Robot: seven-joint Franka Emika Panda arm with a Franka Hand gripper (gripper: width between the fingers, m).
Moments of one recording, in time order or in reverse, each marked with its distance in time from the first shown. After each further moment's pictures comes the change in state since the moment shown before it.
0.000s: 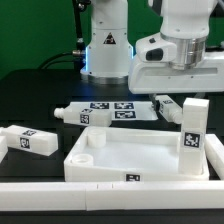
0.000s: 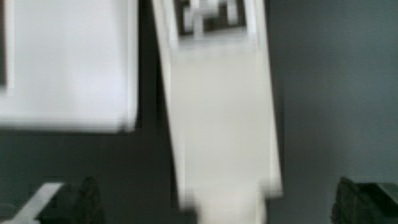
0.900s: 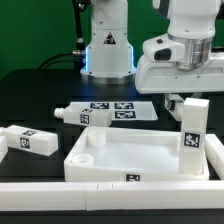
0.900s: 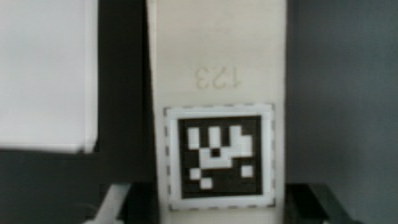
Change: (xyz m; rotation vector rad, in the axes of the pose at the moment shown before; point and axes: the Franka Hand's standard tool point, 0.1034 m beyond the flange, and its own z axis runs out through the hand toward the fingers) arm 0.028 -0.014 -0.022 0.015 0.045 -0.145
